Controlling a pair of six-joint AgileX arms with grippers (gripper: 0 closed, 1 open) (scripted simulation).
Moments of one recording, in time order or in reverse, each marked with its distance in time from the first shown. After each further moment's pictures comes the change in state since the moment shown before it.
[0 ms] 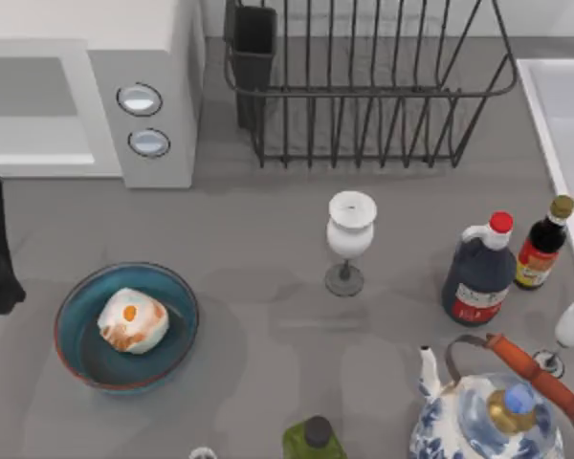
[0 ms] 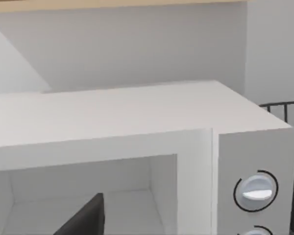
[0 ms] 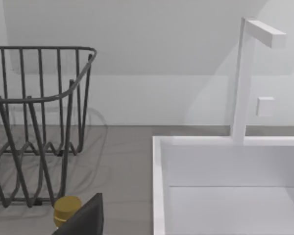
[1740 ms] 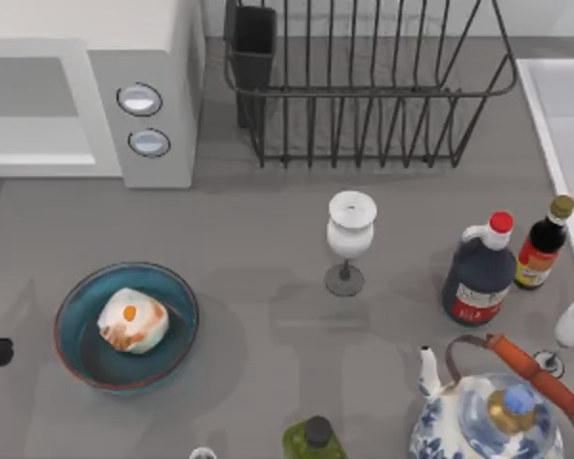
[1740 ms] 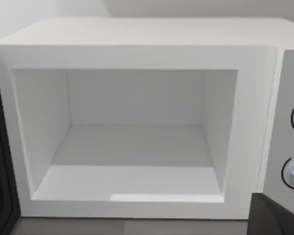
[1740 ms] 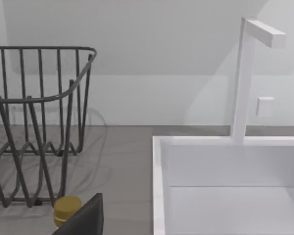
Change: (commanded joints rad) left arm -0.018 -0.403 -0.111 -0.376 -0.182 -0.033; right arm 0.000 0.000 0.000 0.000 0.000 0.000
